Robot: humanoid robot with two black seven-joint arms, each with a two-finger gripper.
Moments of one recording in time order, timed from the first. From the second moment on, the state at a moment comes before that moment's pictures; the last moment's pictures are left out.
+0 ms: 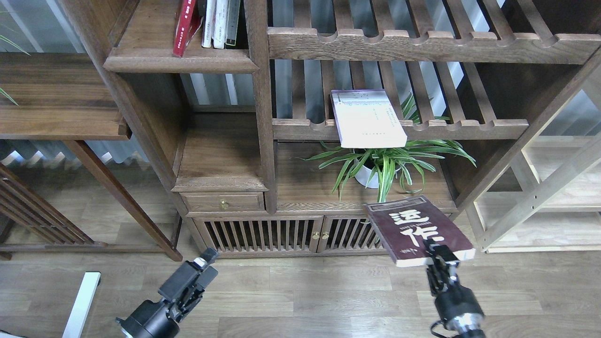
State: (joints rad) left arm 0.39 0.00 -1.34 -1.43 -0.05 -0.49 0.49; right arm -0.22 -0.14 1.16 1.03 0.30 0.58 0.12
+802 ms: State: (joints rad) left arm 0.40 0.01 -1.42 -1.46 -0.34 -0.49 0.49; right arm -0.06 0.01 0.93 1.14 0.26 0.58 0.12
